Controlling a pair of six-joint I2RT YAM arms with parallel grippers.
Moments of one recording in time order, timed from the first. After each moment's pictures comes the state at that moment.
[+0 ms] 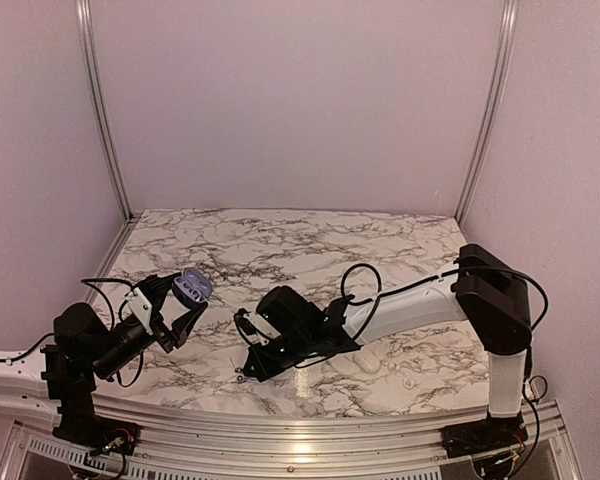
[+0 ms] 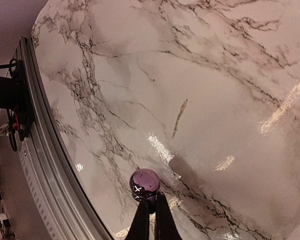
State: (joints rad) left arm -1.07 0.68 0.20 0.58 -0.34 0.39; right arm 1.16 2.03 1.28 -0.09 -0.30 0.58
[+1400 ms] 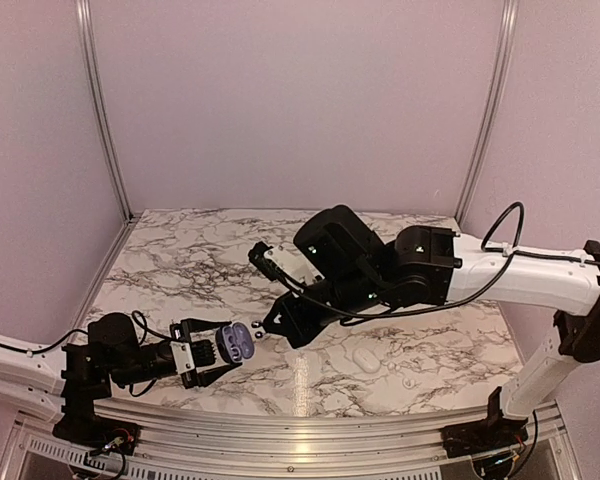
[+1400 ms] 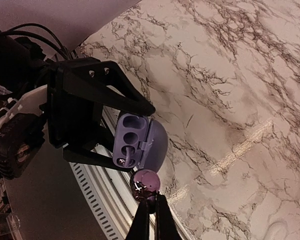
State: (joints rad) left arm -1.15 0.92 0.21 0.57 -0.02 0.63; right arm 1.25 1.58 1.47 -0.63 -0.06 0.41
